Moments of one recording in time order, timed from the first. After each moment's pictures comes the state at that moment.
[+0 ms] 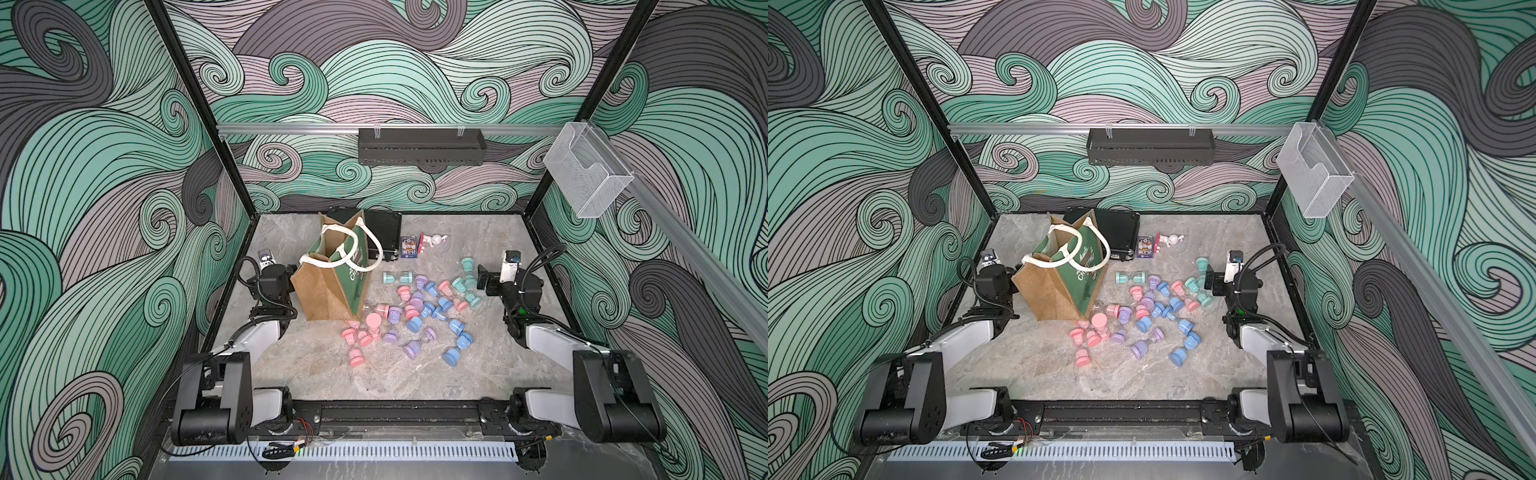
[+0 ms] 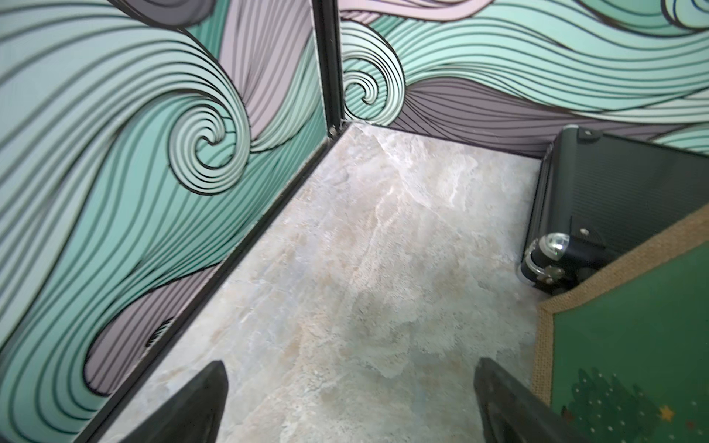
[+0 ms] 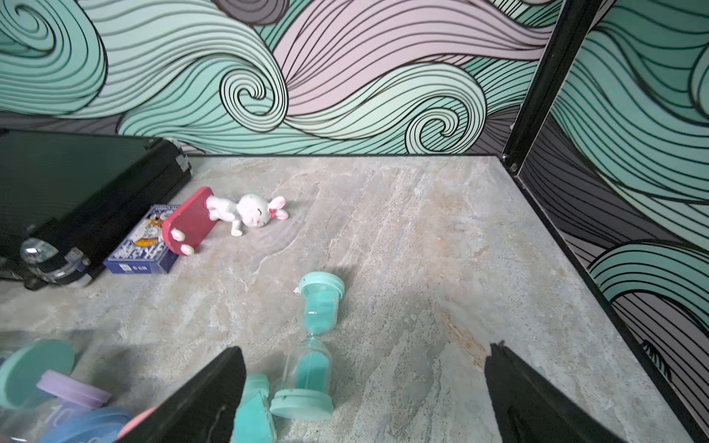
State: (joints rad) left arm 0.03 1.25 0.50 0.31 -0.43 -0.15; right arm 0.02 1.26 0.42 0.55 0.04 0.00
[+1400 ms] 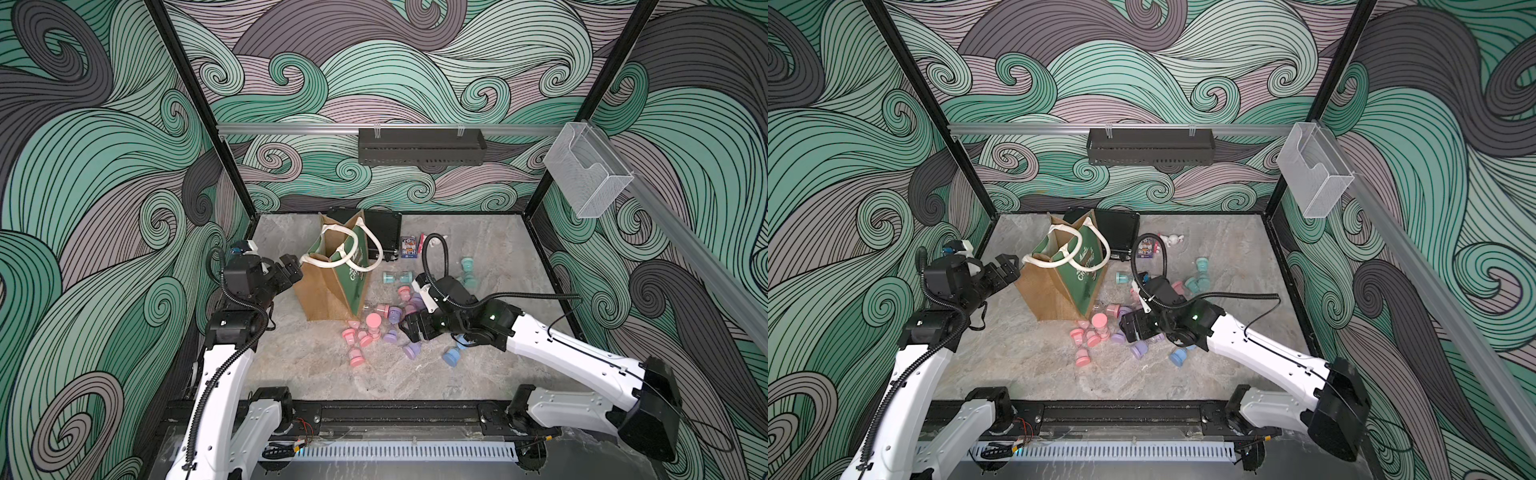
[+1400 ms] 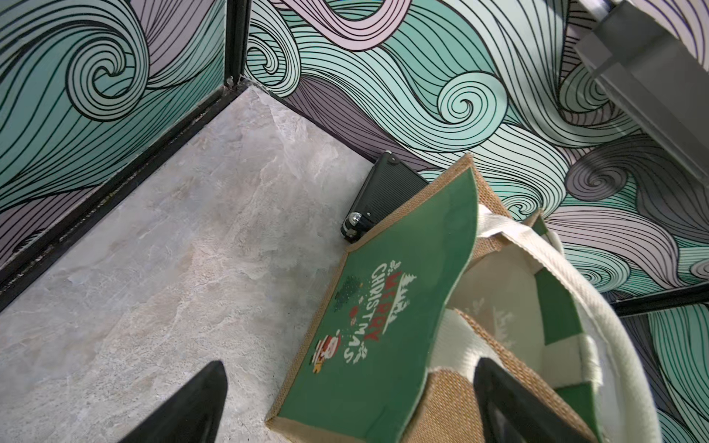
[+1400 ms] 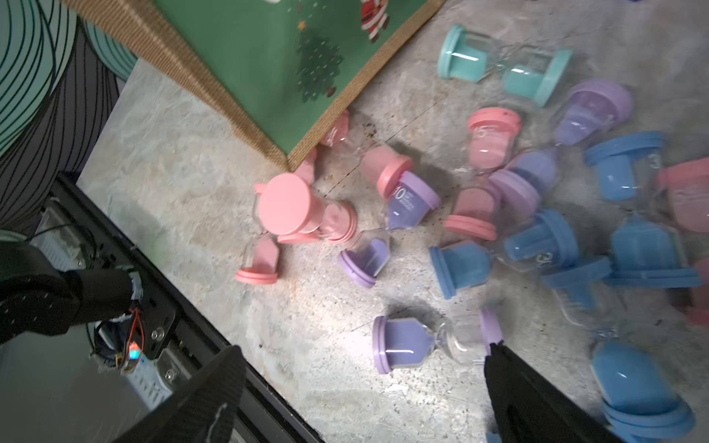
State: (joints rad) left arm 0.03 0.82 0.92 -0.60 0.01 -0.52; right arm 0.93 1.22 0.94 -0.60 -0.04 0.44
